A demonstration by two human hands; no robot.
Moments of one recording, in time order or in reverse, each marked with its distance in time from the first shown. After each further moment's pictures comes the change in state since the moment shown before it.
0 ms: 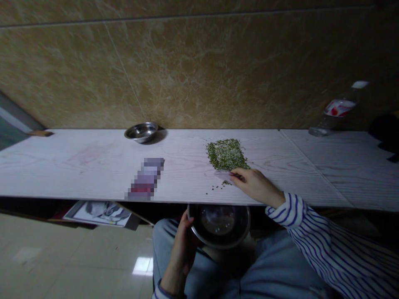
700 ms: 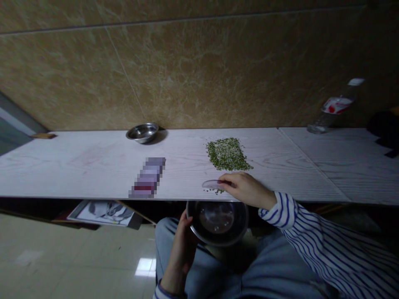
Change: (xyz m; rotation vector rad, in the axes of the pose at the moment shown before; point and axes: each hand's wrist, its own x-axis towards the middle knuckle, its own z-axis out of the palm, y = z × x) left_hand -0.001 0.000 -0.011 -0.021 -0.040 -0.001; right_hand -0.003 -0.026 0.009 0.090 -0.124 -0.183
